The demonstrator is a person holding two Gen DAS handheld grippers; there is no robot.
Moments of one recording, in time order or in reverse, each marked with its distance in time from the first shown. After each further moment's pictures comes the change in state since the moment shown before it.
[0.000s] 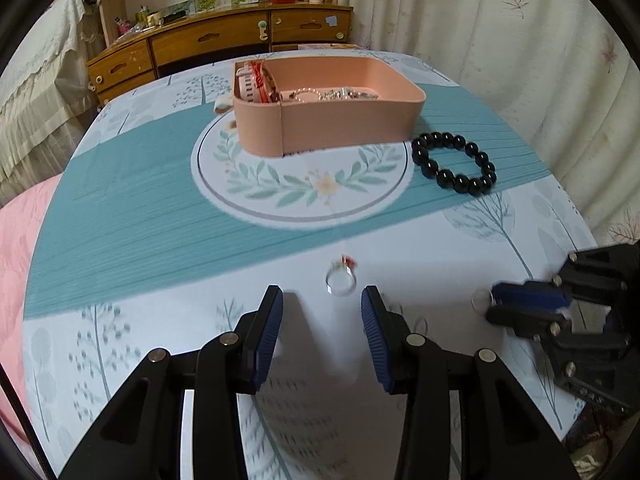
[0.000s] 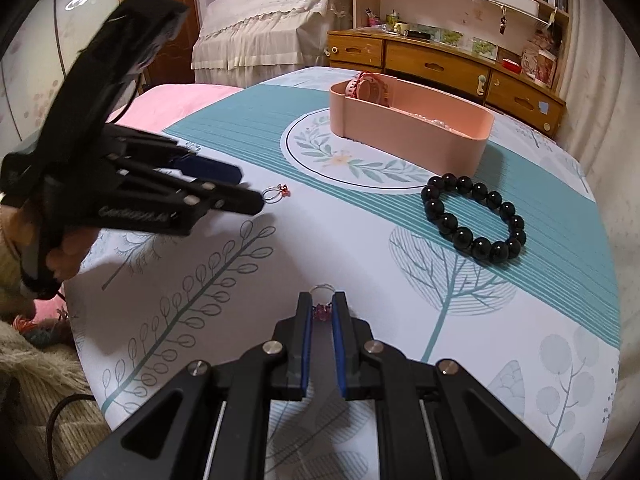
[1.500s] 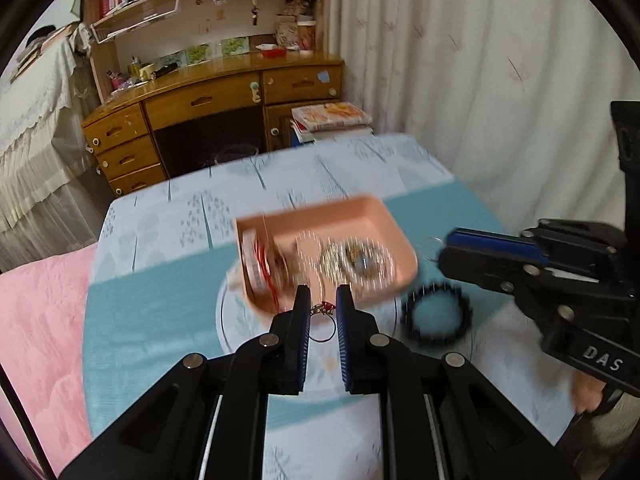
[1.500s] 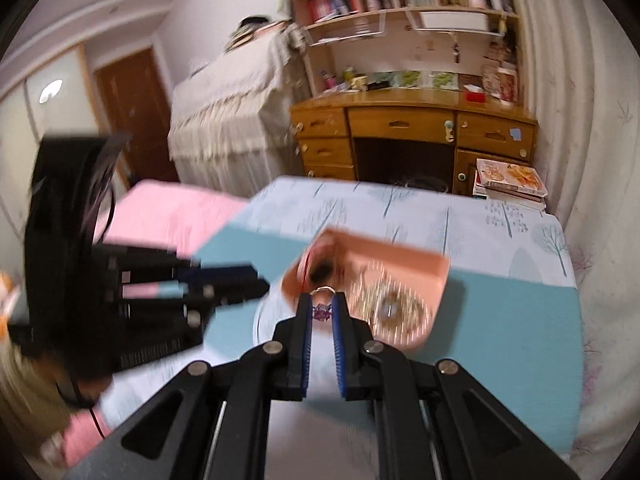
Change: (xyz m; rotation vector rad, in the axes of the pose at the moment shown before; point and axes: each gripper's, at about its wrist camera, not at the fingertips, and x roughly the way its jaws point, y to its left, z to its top) left arm -0.055 -0.001 0.147 0.035 -0.119 0.003; right arm -0.041 -0.081 0.167 0.259 -0.212 0.039
